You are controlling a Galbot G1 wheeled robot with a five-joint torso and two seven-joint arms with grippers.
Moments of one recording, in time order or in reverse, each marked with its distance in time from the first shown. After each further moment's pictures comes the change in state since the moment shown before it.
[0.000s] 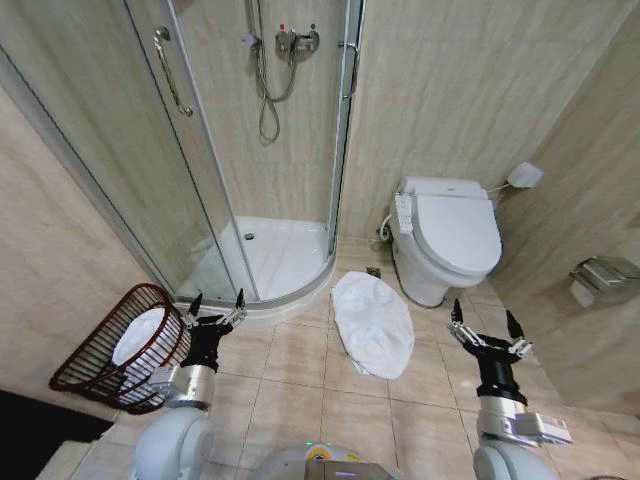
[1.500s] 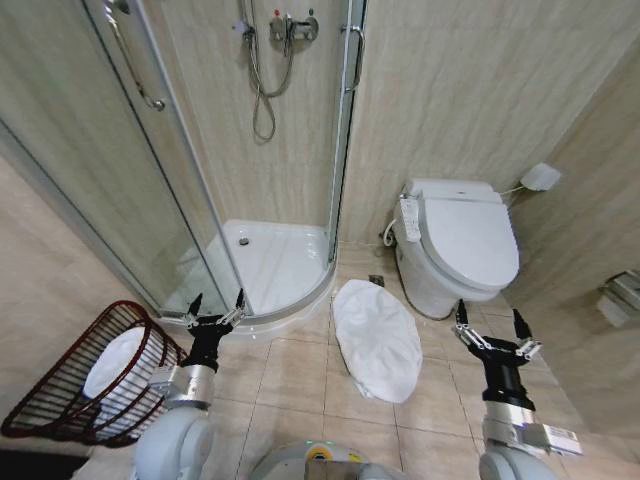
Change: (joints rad) left arm 0.000 0.000 0.000 0.000 0.000 0.000 0.000; right arm -0.021 0.002 0.013 0.002 0.002 0.071 -0.045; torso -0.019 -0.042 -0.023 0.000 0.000
